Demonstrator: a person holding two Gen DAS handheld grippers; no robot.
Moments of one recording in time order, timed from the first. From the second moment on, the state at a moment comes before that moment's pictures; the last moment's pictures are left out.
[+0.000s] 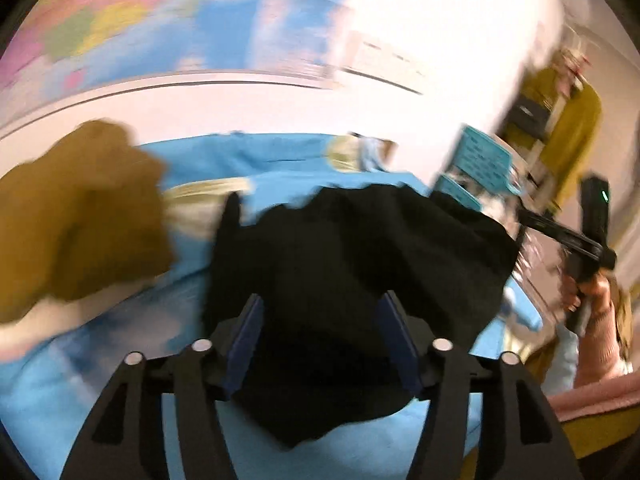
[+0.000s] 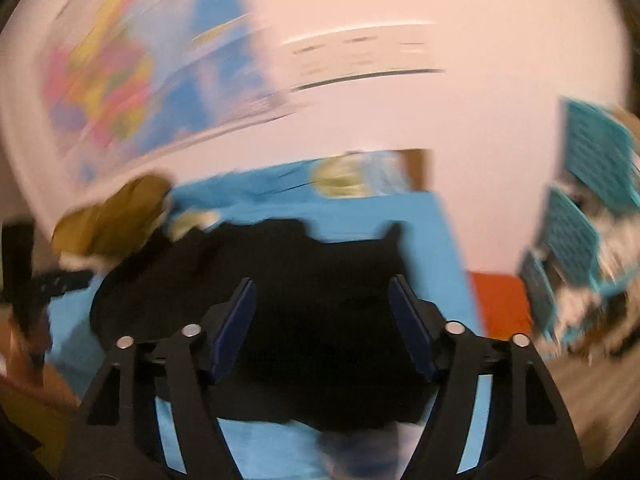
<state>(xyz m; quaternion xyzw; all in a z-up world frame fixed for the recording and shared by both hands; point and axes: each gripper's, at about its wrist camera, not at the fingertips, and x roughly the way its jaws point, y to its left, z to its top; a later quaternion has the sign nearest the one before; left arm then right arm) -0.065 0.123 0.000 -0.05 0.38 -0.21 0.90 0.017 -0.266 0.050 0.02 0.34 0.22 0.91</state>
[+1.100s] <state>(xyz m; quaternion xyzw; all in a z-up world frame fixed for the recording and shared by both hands) -0.024 0.078 -0.058 -0.01 0.45 -0.15 0.88 0.057 -0.186 -0.021 -0.03 0.43 0.23 0.87</state>
